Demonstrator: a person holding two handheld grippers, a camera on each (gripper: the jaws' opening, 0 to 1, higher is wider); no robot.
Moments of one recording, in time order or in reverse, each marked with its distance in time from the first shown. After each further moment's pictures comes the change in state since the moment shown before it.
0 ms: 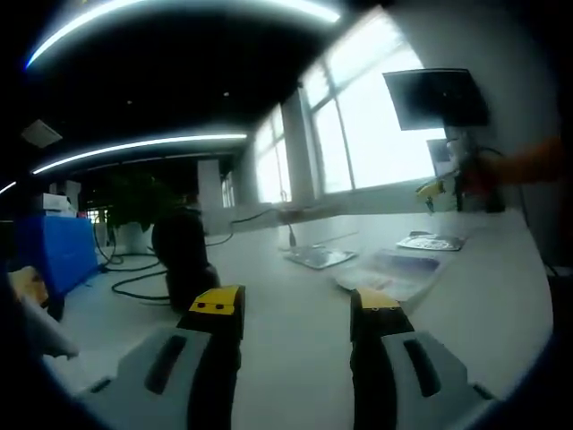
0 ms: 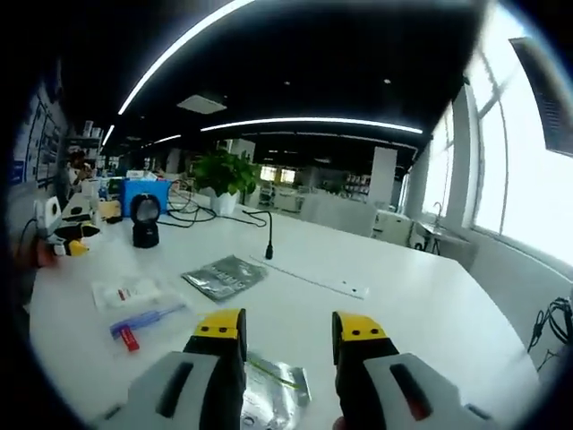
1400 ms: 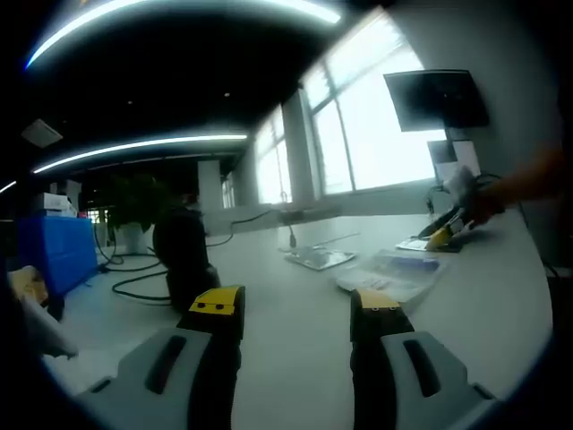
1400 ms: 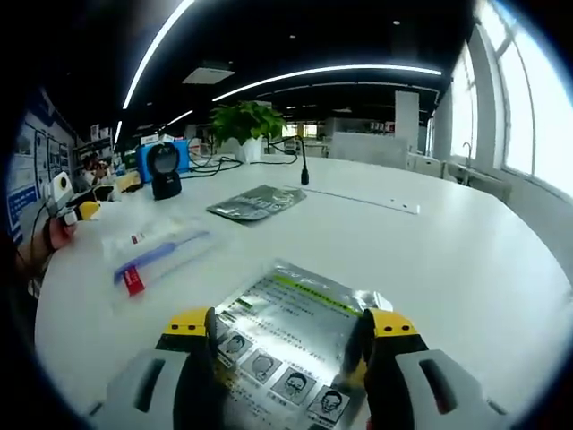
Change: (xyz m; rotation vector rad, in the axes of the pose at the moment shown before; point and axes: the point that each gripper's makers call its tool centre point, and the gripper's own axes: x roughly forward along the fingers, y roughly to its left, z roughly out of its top) left arm 0.000 0.001 0.001 -0.003 -0.005 0.001; right arm 0.019 0.047 -0.101 0.104 0.226 0.139
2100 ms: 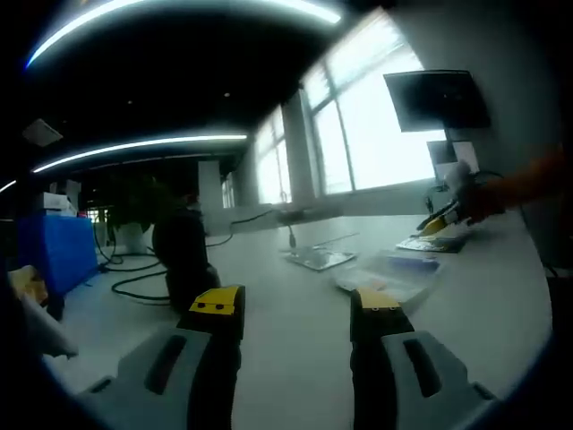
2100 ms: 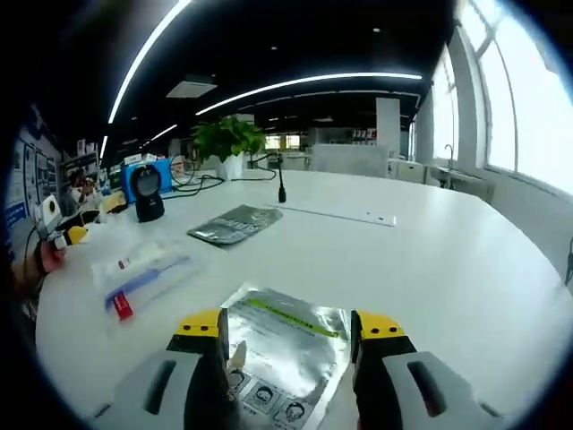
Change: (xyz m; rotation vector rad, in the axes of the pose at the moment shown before) left arm 0.000 -0.001 0.000 -0.001 0.000 -0.003; right arm -0.010 -0.027 0.021 0.062 -0.052 -0.090
